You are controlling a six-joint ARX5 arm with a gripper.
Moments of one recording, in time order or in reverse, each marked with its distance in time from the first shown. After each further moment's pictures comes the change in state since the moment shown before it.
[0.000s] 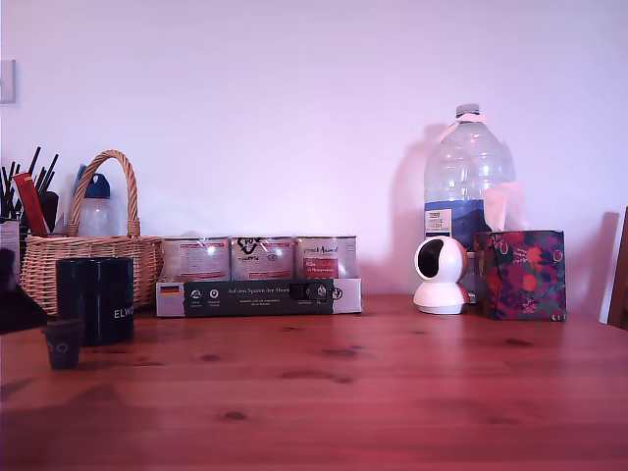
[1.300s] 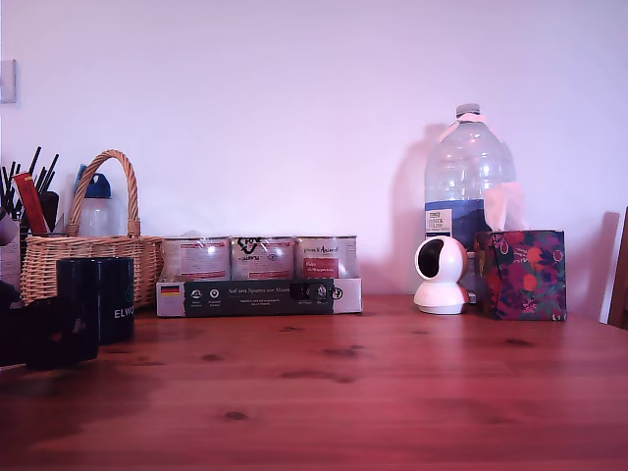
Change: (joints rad) arm 0.000 0.336 0.274 -0.002 0.064 0.069
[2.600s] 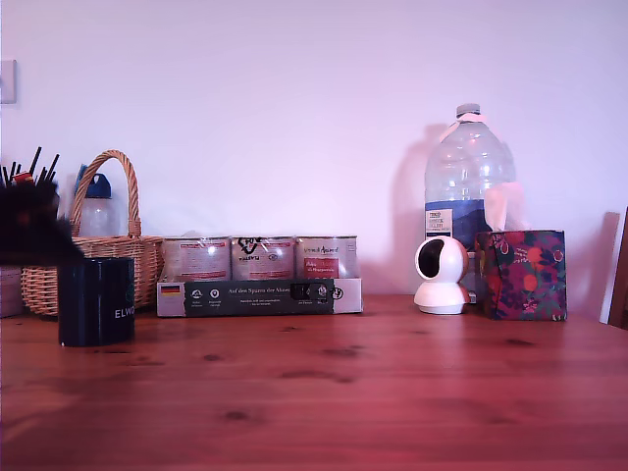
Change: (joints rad) arm 0.000 -0.607 0.005 -0.586 0.101 -0.001
